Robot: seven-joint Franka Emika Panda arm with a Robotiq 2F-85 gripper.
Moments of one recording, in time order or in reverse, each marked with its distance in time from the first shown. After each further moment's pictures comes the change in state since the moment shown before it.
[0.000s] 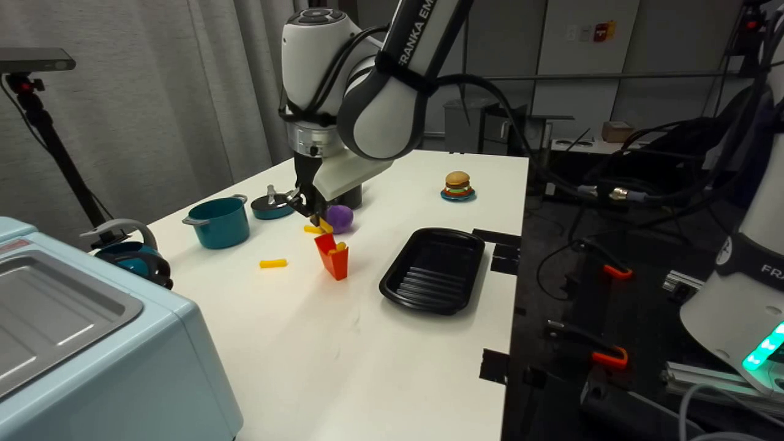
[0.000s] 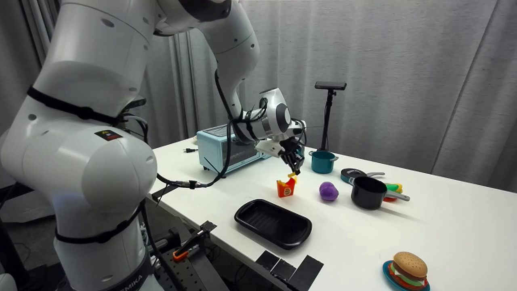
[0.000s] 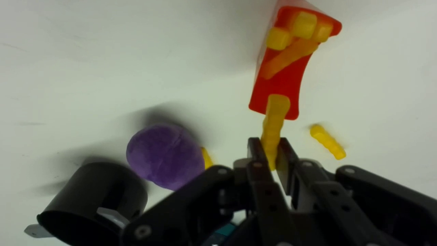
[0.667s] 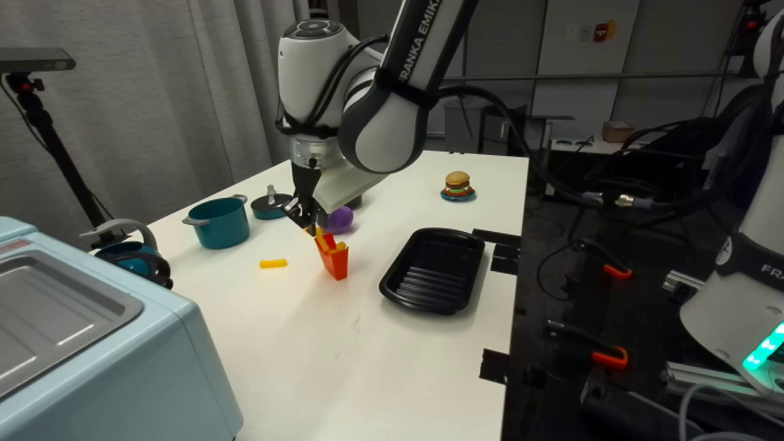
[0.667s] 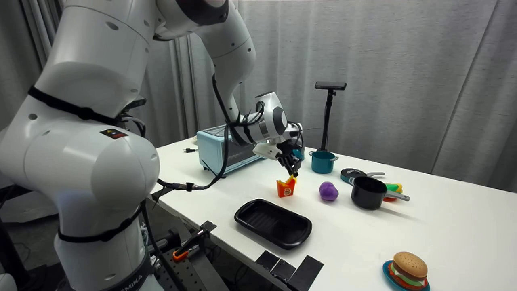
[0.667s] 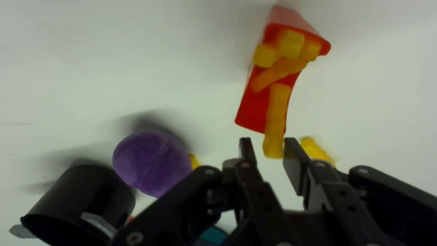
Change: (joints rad) arm 0.067 0.029 -0.047 -0.002 -0.002 0.021 0.000
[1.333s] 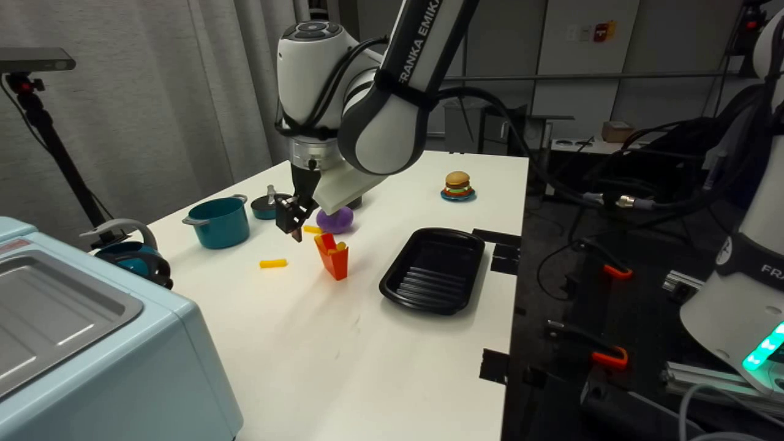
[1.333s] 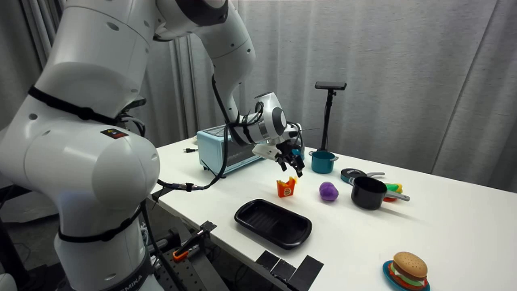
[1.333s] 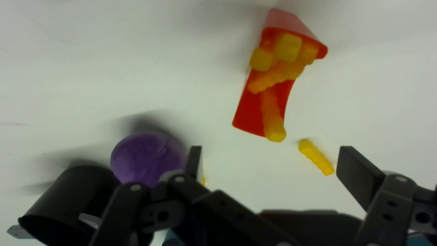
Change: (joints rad) arm 0.006 0.002 -0.002 0.000 0.000 0.000 0.000
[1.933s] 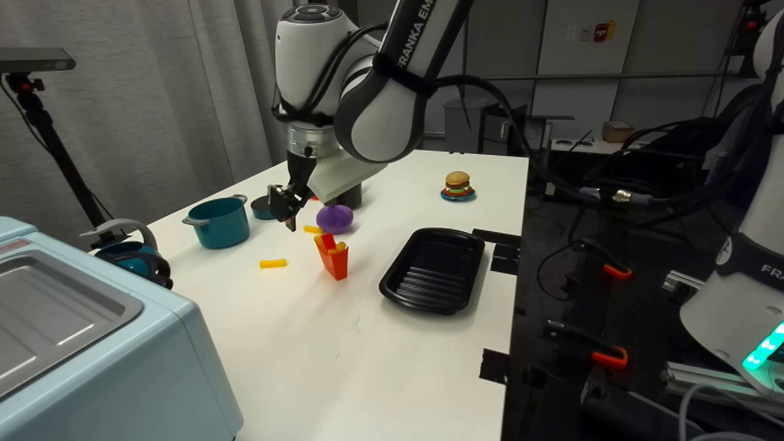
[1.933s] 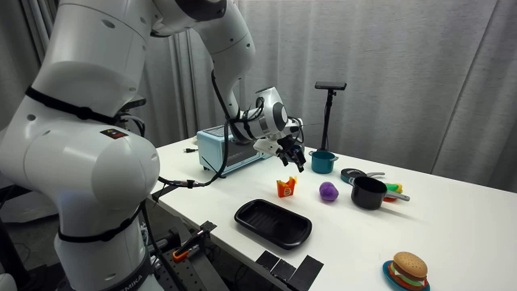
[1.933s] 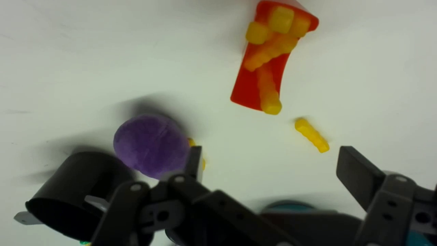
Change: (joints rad) arm -0.005 -0.032 0.000 0.000 0.008 0.000 0.000
